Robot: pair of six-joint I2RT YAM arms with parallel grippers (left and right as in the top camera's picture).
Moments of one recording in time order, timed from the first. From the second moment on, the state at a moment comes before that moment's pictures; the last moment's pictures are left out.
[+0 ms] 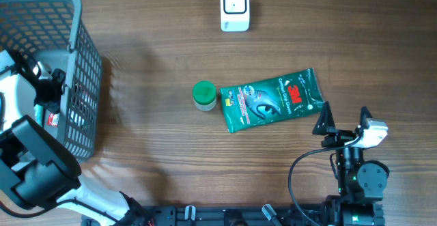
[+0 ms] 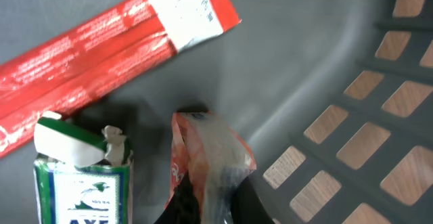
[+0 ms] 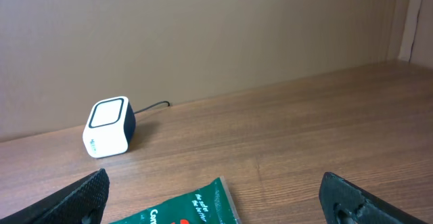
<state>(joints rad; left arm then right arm) 0.61 1.87 1.33 -0.84 0.35 -0.31 -0.06 0.02 0.01 0.00 0.00 0.20</state>
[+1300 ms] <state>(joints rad) -0.65 1.76 1.28 -0.39 0.49 -0.24 -0.06 0.02 0.01 0.00 0.00 0.20</state>
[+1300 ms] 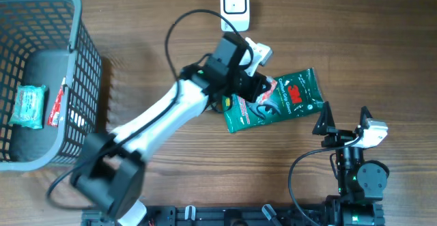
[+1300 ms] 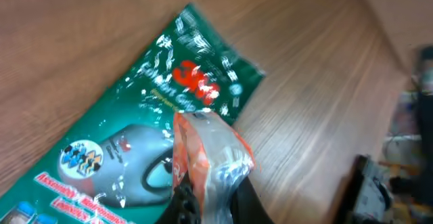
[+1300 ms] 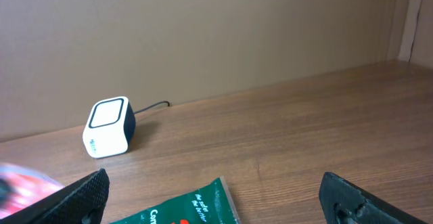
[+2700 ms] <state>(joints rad) 0.72 1.39 1.42 -0.96 0.00 -0.66 -0.06 0.02 0.01 0.00 0.00 0.20</state>
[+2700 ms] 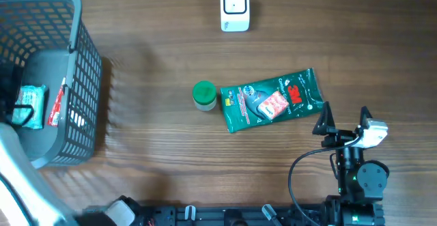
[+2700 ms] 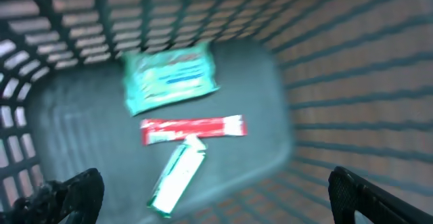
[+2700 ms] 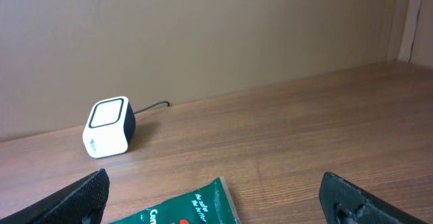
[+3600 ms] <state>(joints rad) 0.55 1.96 1.36 -1.04 0.02 -0.42 -0.06 0.02 0.01 0.00 0.00 0.20</state>
